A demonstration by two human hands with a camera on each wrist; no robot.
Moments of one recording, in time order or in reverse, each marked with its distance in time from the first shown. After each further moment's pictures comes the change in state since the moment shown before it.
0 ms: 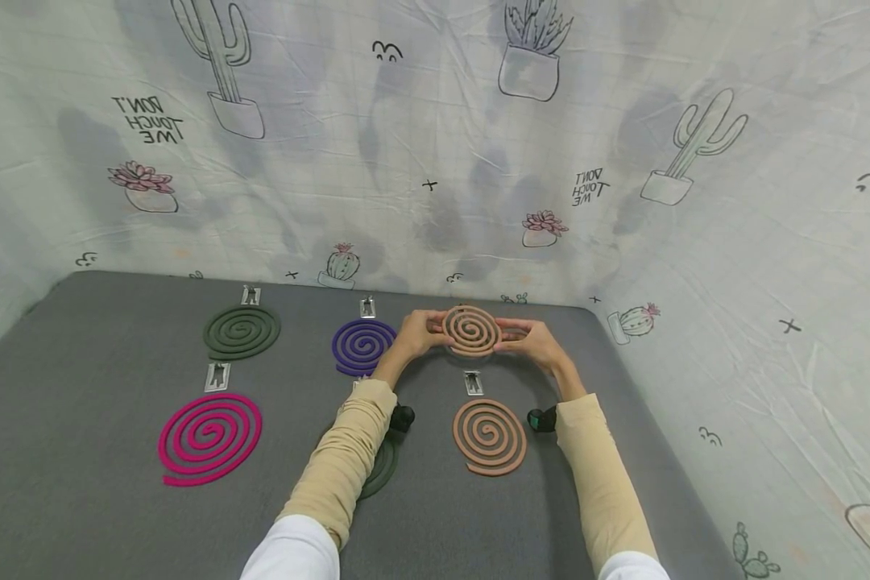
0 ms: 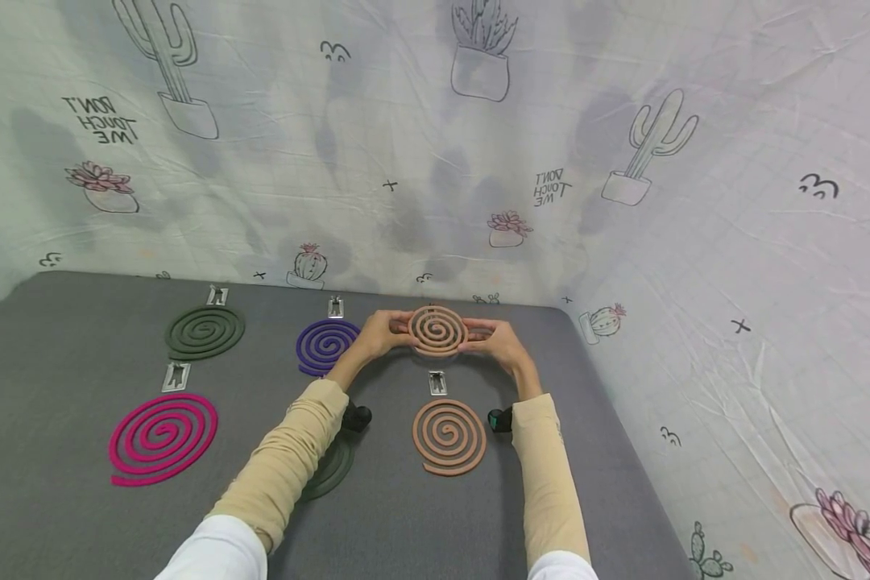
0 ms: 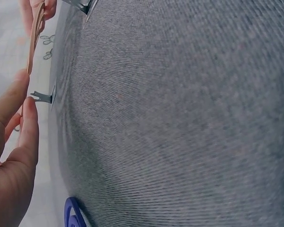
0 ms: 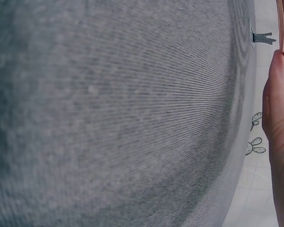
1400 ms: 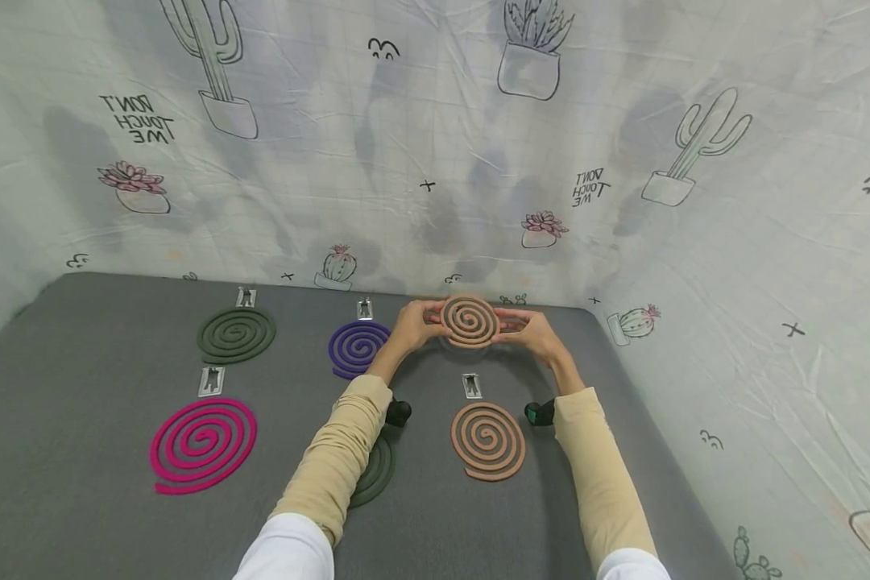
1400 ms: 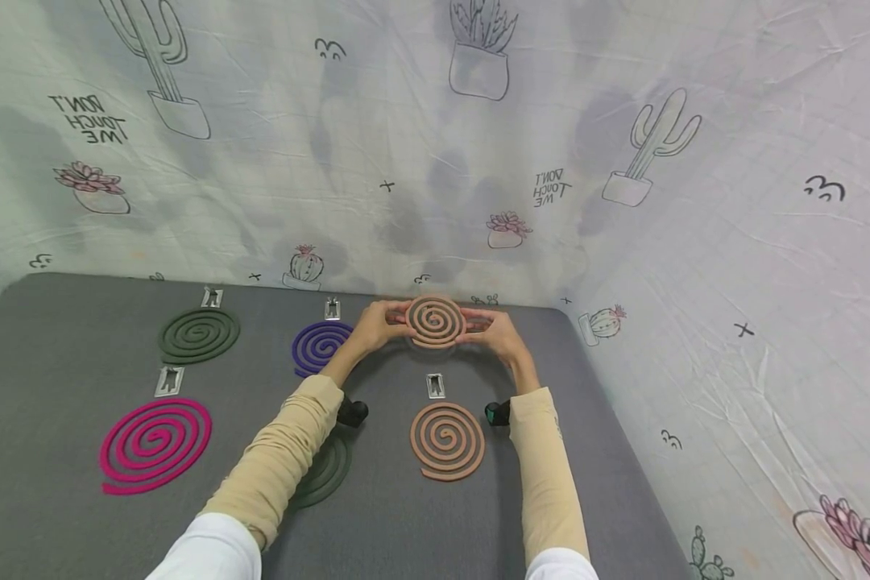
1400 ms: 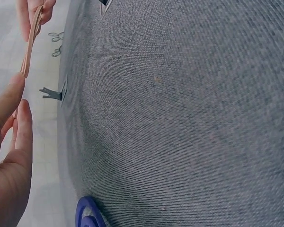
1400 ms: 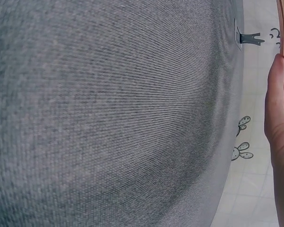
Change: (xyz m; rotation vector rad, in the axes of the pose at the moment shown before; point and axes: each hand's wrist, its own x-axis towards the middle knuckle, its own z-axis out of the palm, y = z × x) left_hand 0.011 0.002 -0.010 0.002 0.030 0.078; right_hand 0.010 -0.010 -0.004 -0.042 0.033 -0.053
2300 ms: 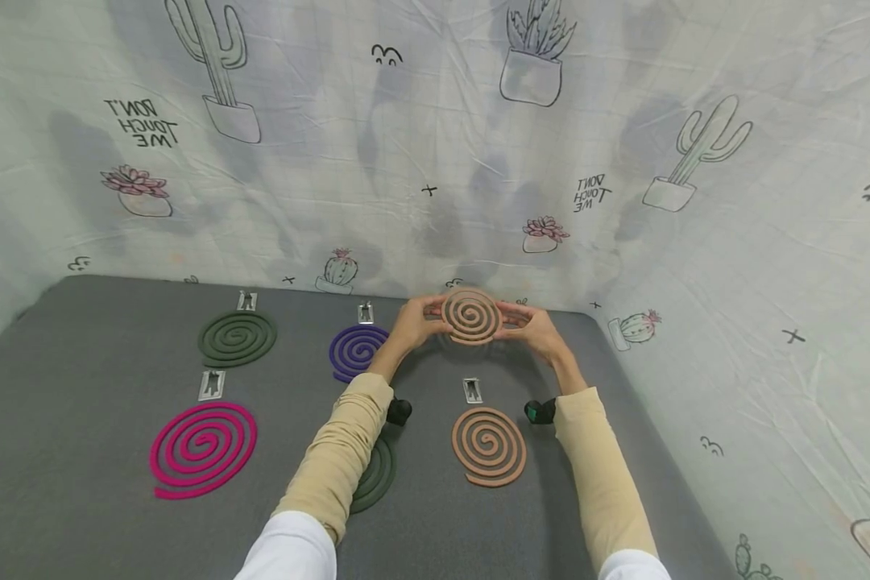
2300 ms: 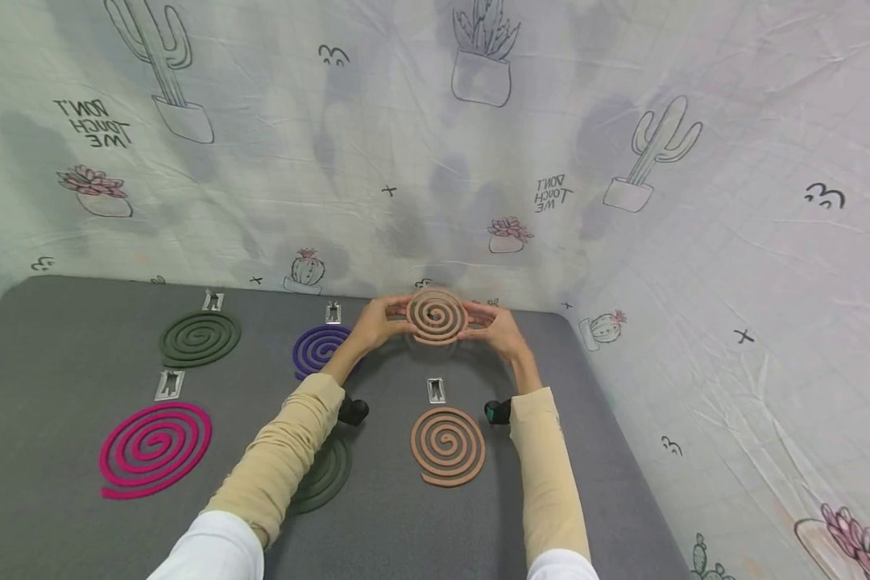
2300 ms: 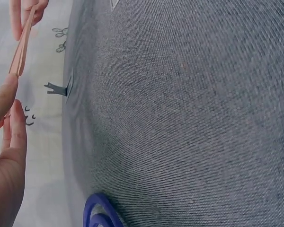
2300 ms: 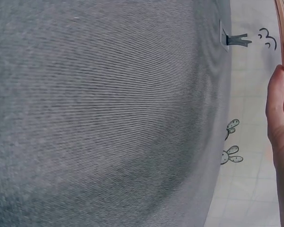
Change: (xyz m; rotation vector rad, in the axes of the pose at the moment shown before) left_hand 0.007 0.002 -0.006 -0.044 0.015 0.027; right_hand 0.006 -0.011 -0.002 0.074 -0.002 -0.011
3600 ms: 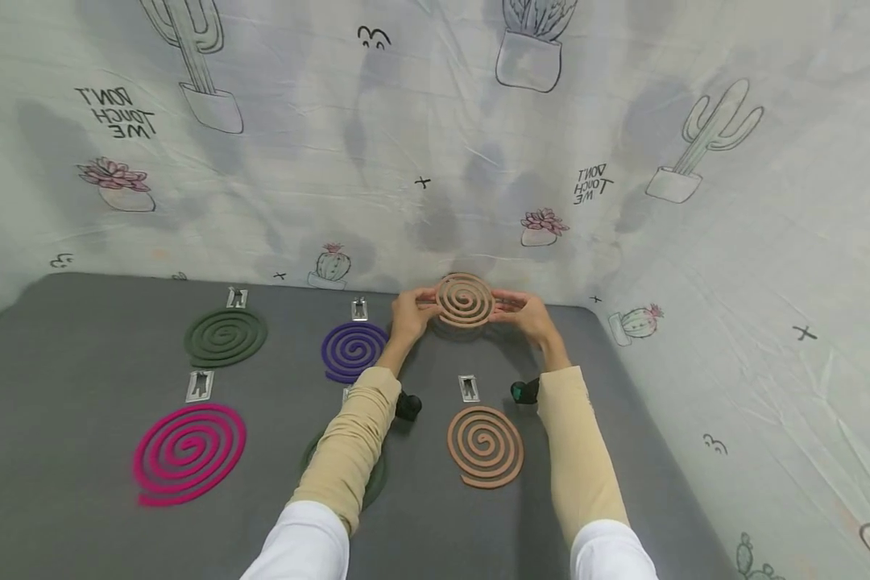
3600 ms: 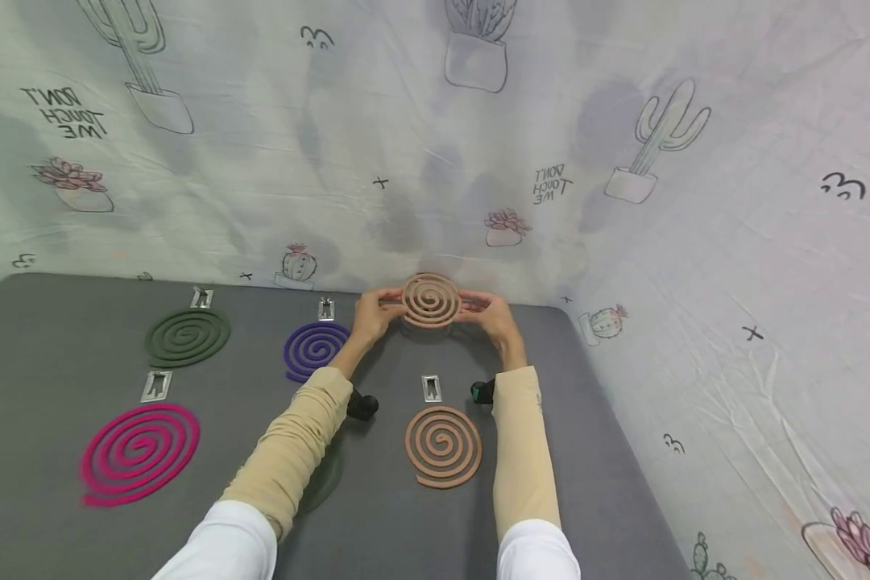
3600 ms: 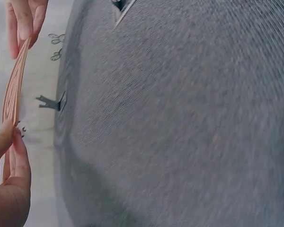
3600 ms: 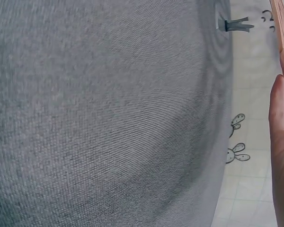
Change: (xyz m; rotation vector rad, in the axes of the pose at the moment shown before) left_hand 0.014 -0.002 0.019 -0.065 0.314 -0.074; right_hand 0.025 0.001 -0.002 -0.063 0.078 0.030
